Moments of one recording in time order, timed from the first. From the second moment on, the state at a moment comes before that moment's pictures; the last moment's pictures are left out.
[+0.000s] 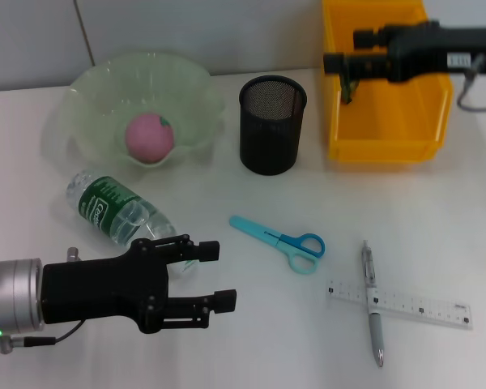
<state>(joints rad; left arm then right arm) -0.50 -2.06 1.02 0.47 1.73 1.67 -1.27 0.47 2.06 -0.91 -1.27 -1.92 -1.38 2.04</state>
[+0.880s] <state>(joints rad) -0.51 -2.05 1.02 0.48 1.74 1.66 -1.27 0.42 1.98 -0.82 -0.79 -1.98 -1.77 1.61</state>
